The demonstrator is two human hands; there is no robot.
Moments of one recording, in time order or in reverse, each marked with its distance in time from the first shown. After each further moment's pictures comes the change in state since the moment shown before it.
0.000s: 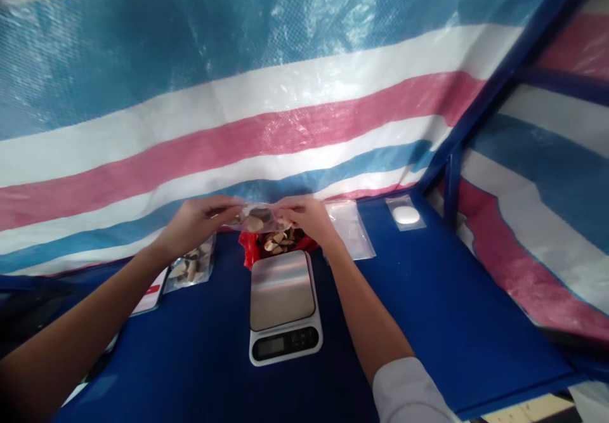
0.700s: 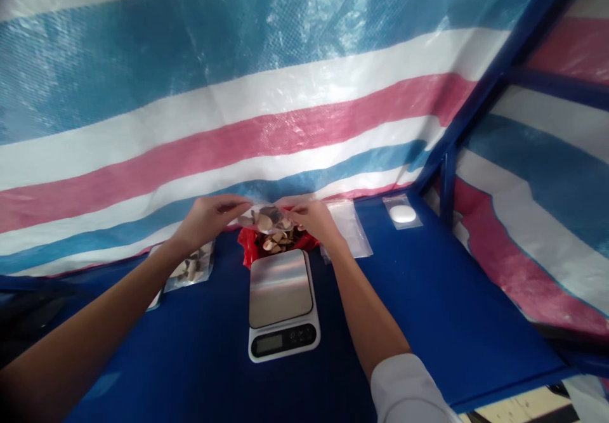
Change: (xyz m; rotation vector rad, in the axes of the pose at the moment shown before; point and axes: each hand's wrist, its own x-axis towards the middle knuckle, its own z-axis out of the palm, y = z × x) left_hand 0.011 -0.008 0.016 0.009 0.053 0.027; right_hand -0.002 0.013 -0.011 -0.143 0.059 -0.019
